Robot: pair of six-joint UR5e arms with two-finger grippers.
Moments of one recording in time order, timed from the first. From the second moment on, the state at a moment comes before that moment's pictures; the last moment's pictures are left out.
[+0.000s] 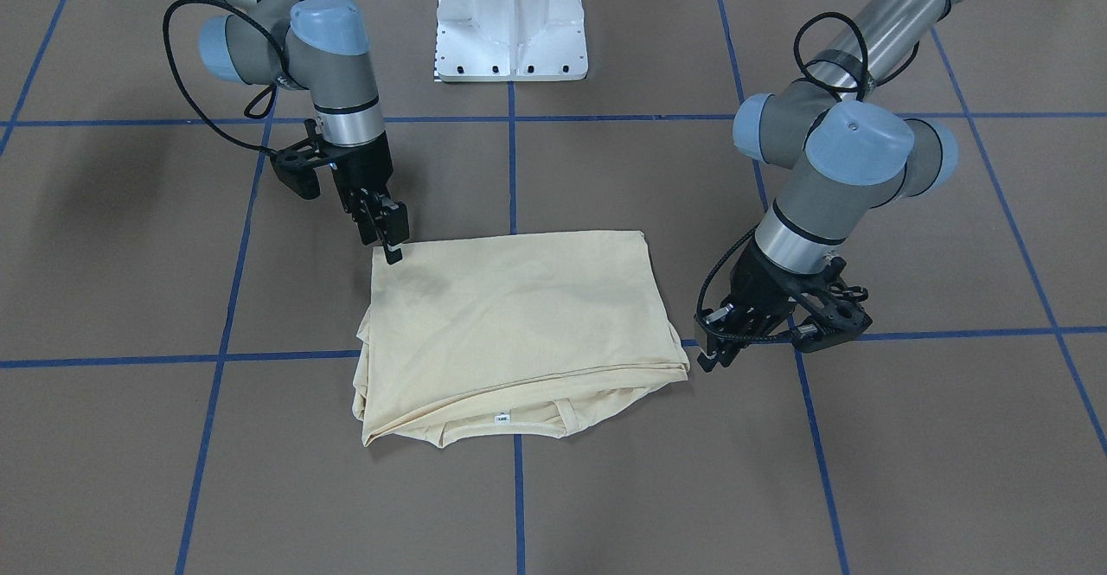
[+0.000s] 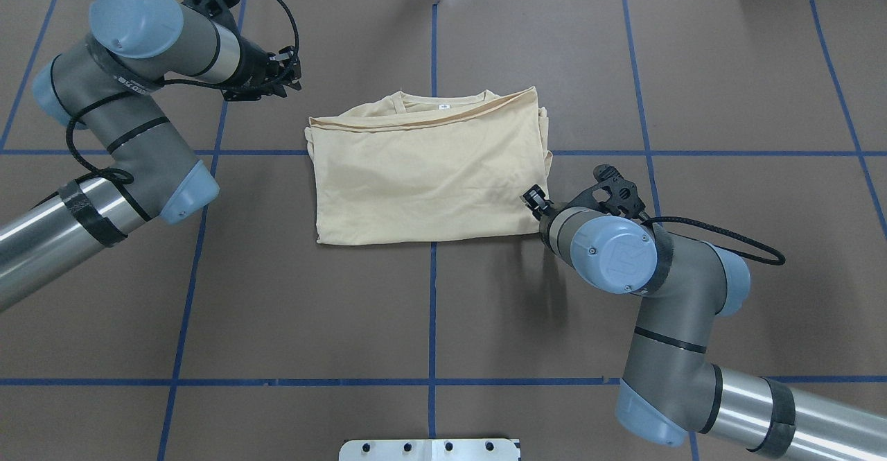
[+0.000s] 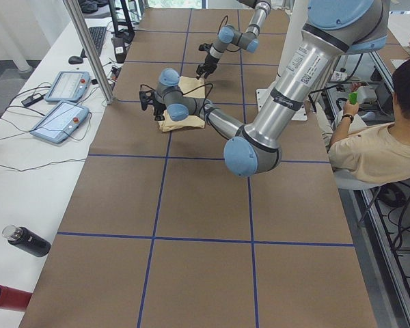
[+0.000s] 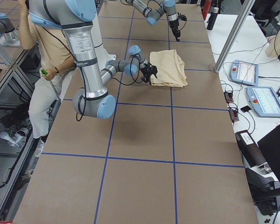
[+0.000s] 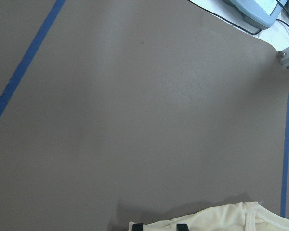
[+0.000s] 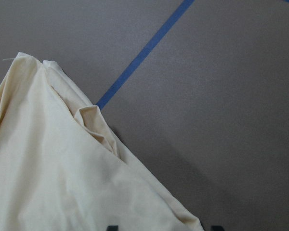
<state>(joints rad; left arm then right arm) -0.85 -2.16 -1.42 -2.19 -1.93 -1.45 0.41 -1.21 1.76 -1.24 1.40 2.14</state>
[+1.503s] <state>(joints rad) -0.85 -2.16 -1.43 -2.19 -1.93 -1.45 0.40 -1.23 1.90 -1.36 1.42 2.13</state>
